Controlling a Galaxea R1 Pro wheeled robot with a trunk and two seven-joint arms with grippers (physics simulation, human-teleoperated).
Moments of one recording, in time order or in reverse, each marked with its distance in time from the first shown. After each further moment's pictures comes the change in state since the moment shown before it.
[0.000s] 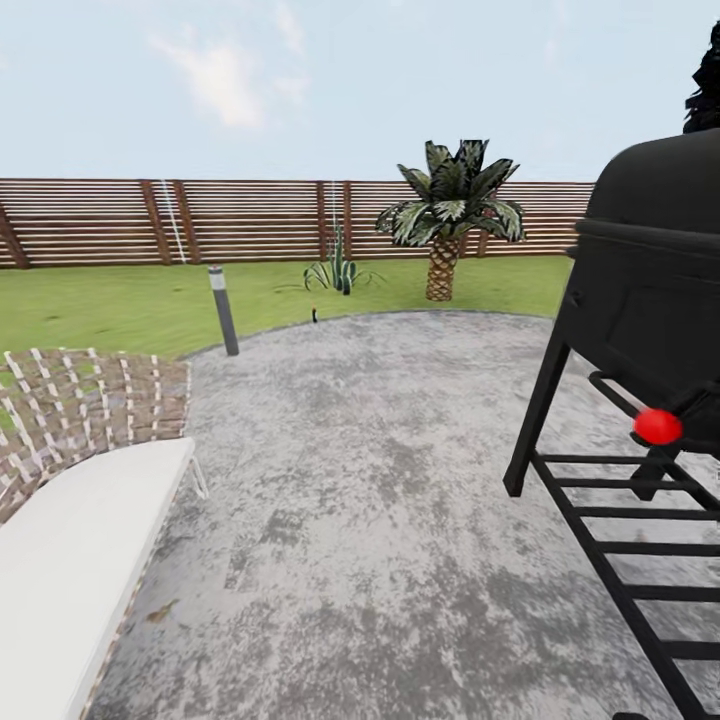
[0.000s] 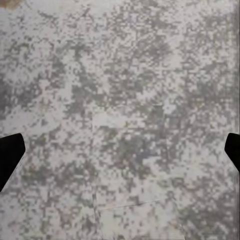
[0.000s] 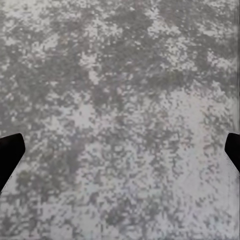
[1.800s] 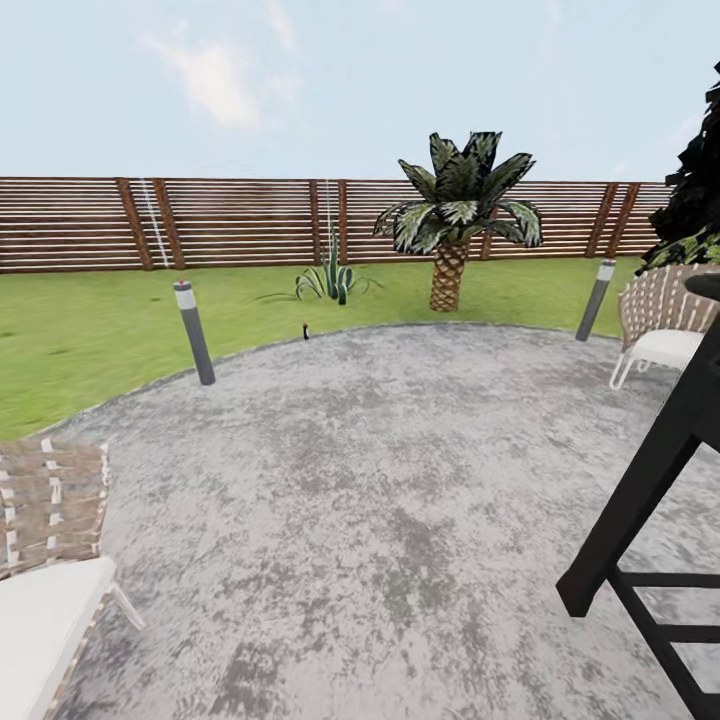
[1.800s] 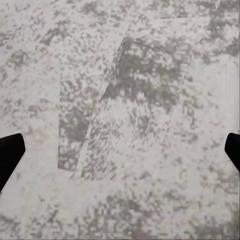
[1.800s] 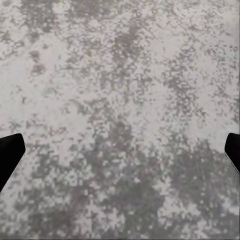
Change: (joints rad) left arm 0.001 0.000 0.000 0.000 -0.005 0.000 0.000; right arm 0.000 0.000 0.001 0.000 0.002 0.000 0.002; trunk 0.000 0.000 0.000
